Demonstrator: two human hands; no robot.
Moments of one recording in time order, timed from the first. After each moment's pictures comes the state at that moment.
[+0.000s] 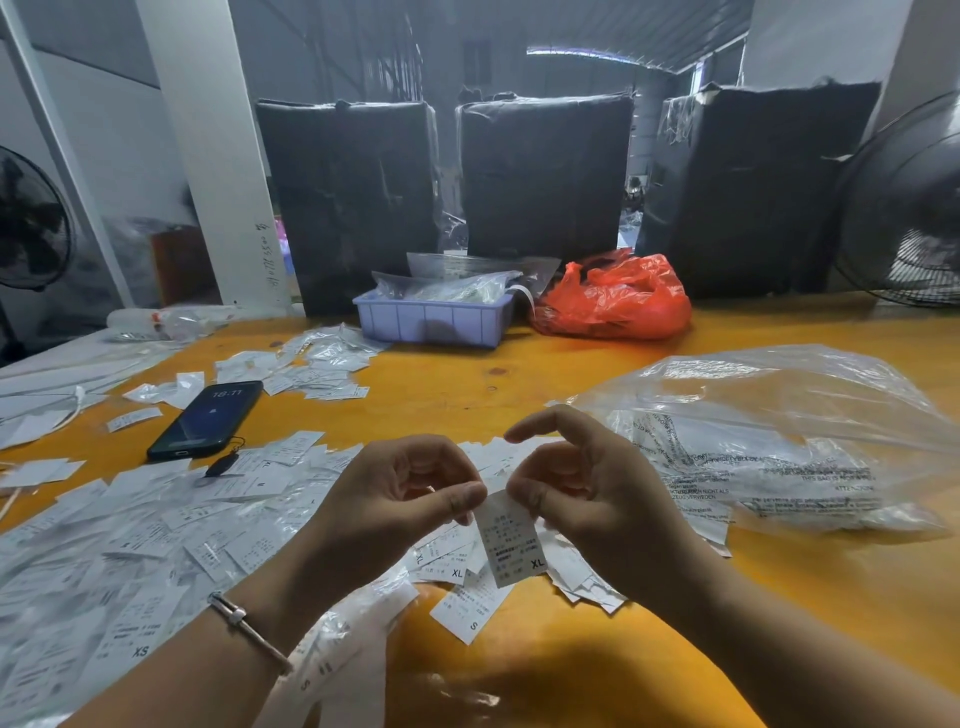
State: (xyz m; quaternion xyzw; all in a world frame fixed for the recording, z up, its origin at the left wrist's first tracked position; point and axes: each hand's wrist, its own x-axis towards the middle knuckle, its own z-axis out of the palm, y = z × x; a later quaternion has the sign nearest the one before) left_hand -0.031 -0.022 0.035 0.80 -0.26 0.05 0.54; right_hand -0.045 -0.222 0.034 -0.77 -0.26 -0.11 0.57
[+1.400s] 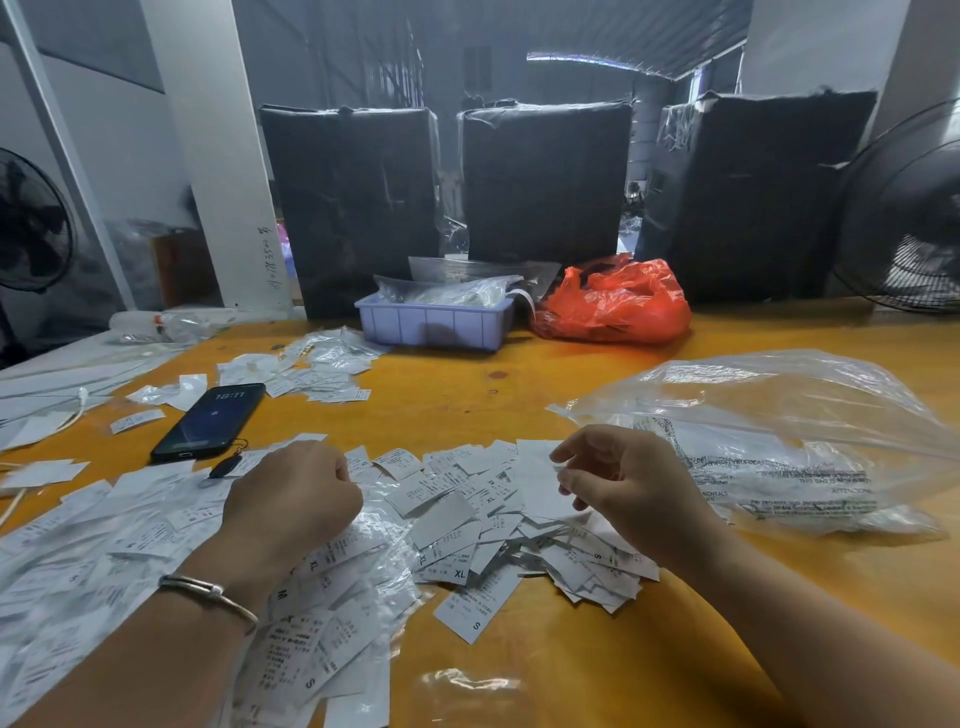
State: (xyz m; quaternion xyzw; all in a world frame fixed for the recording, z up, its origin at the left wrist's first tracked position) left_hand 0.002 0.029 0.030 0.98 0.08 0.12 0.13; right_hand -0.014 -0.252 0.017 -0.86 -0.15 -0.17 0.46
